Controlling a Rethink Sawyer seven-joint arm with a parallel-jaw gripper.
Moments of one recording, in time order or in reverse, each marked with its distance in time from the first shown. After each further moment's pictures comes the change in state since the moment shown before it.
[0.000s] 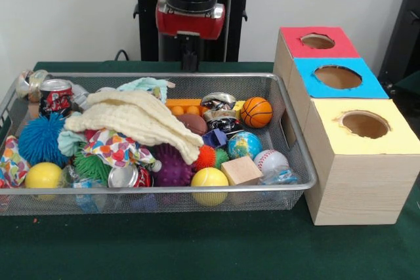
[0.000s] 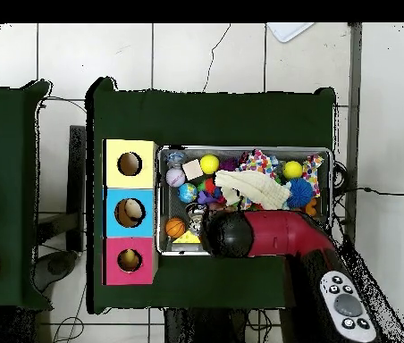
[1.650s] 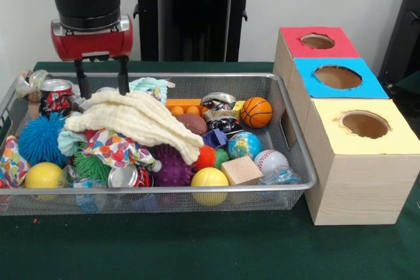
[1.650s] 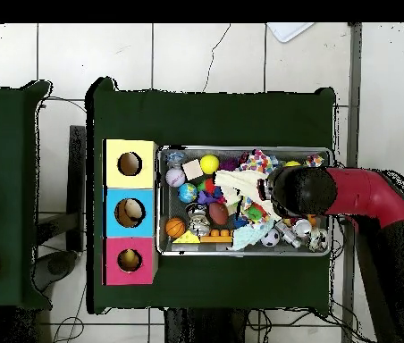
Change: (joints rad) arm -0.328 0.101 0.315 -0.266 -0.167 0.274 -0.366
